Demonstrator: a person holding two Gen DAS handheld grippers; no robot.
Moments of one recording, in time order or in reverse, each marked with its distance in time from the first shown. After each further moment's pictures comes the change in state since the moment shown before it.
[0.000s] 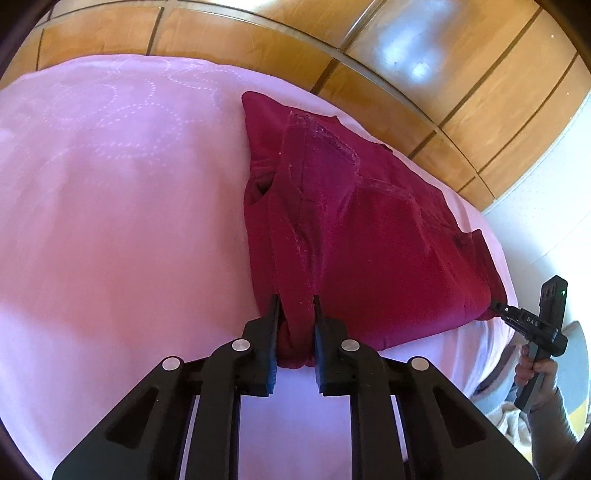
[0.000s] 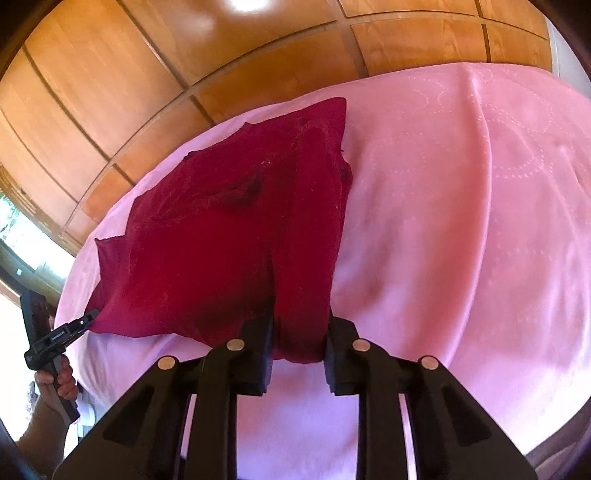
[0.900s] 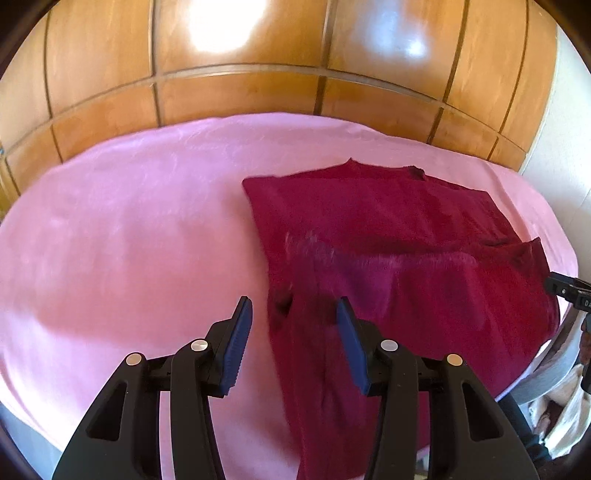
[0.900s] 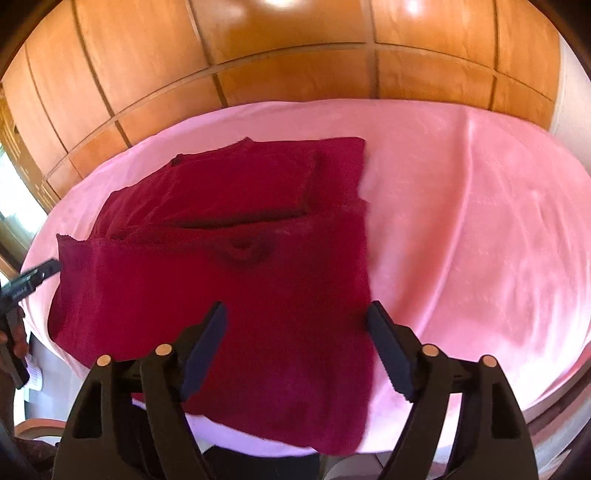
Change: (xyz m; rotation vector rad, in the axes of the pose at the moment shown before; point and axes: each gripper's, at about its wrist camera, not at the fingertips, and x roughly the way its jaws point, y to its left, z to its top) left arm -0.019 -0.052 0.006 0.252 -0.087 0.292; right arm 0.001 0.053 -0.014 -0.200 -0.018 -0.171
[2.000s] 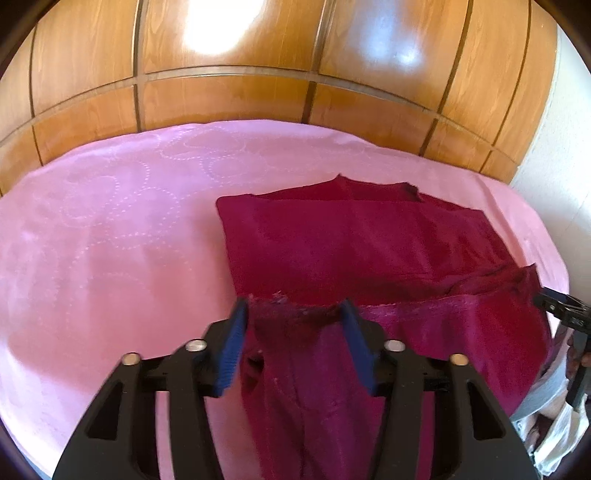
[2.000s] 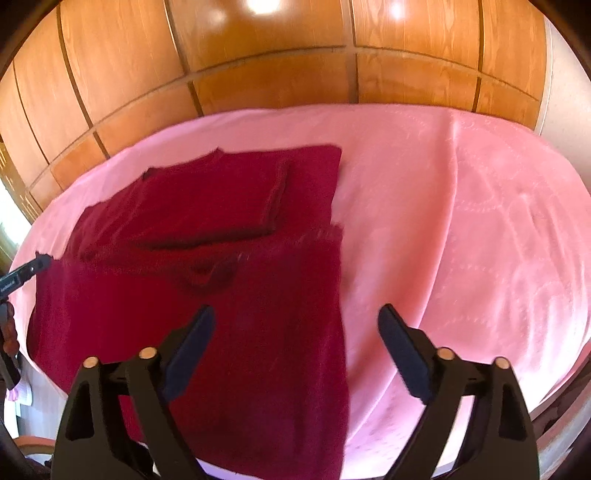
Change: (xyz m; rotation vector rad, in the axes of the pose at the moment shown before) left arm 0.022 -0.001 0.018 -0.025 -0.017 -0.083; right arm 0.005 -0.031 0.004 0.042 -0.055 -0.069
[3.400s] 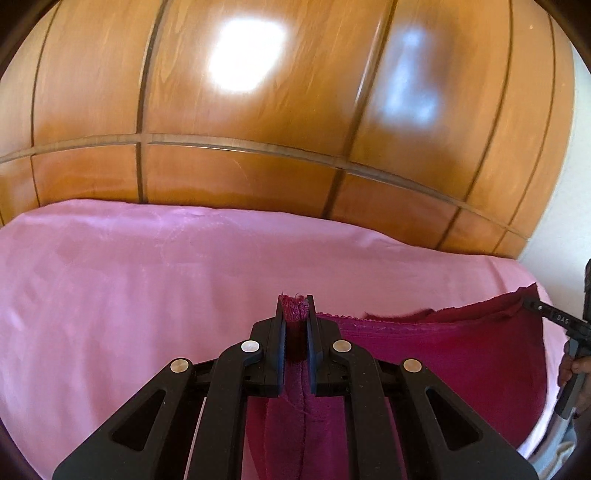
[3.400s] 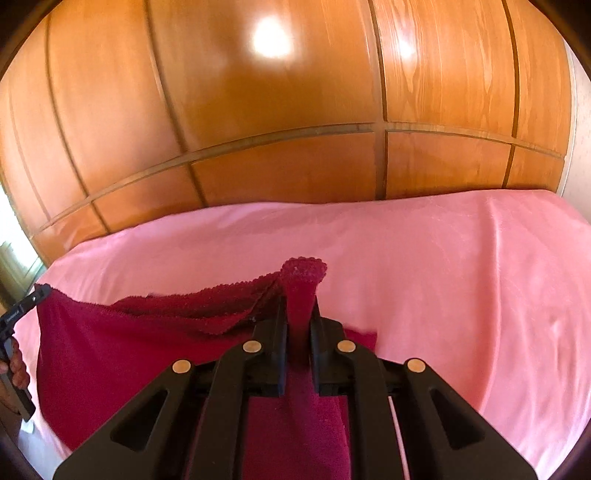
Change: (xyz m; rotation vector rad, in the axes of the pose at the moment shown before) left arm 0.038 0.033 0.130 -0.083 -0.203 0.028; right arm 0.059 0.015 0.167 0.008 -0.154 0.030
